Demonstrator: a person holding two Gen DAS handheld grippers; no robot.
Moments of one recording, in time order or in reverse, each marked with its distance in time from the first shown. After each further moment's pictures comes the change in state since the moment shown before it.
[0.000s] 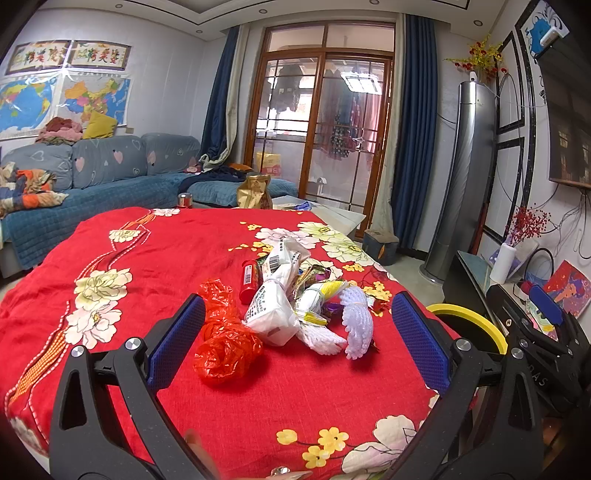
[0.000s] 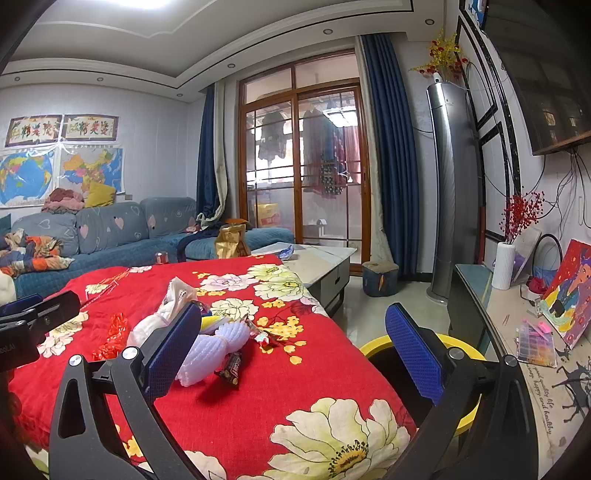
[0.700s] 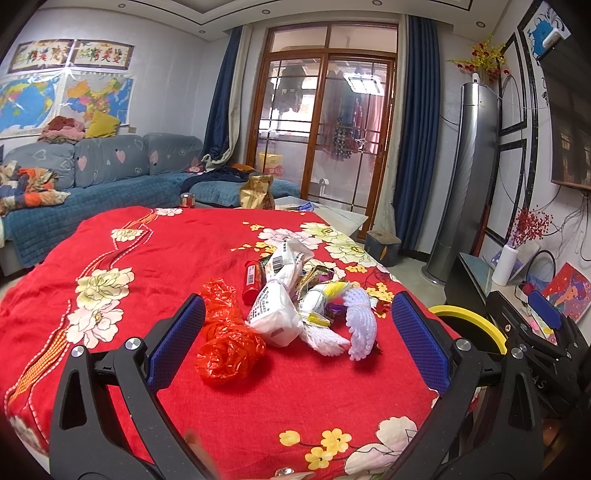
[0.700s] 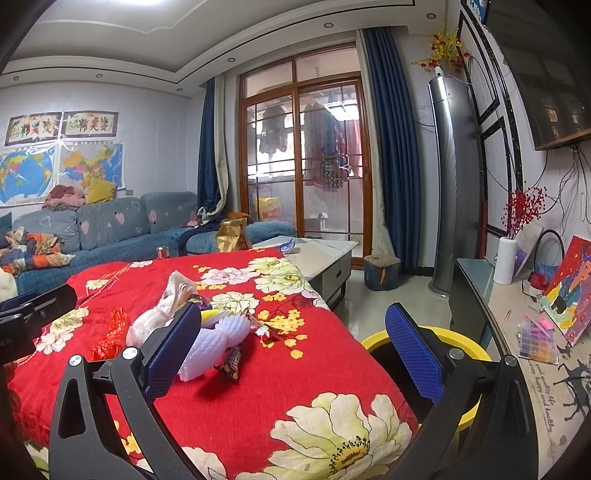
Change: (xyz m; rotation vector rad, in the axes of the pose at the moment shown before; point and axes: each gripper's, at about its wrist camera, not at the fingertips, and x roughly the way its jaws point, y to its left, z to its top) left arm 0.000 0.001 0.001 -0.003 0.000 0.004; right arm 0.004 0.002 -0.009 0.001 0.026 0.004
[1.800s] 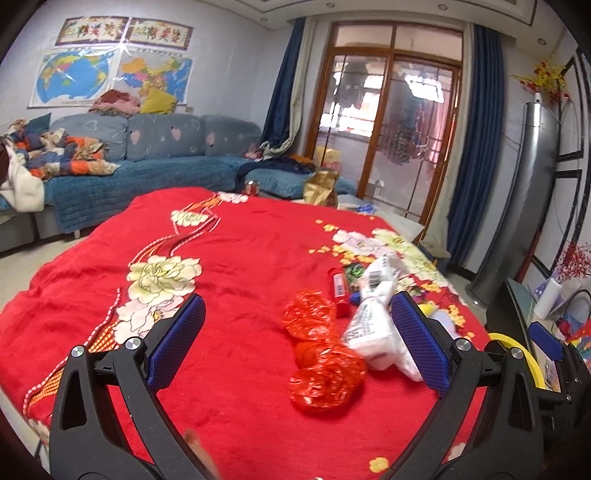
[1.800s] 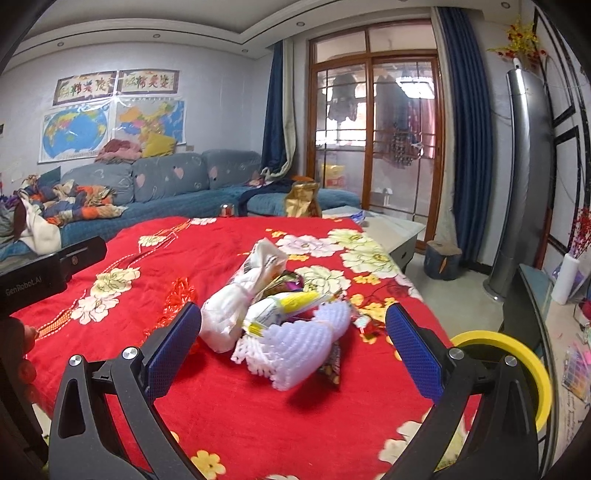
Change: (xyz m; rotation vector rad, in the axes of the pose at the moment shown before) left arm 0.023 0.085 0.015 -0.142 0.036 0.194; right arm 0.050 0.085 0.013 -0.127 0.169 0.245
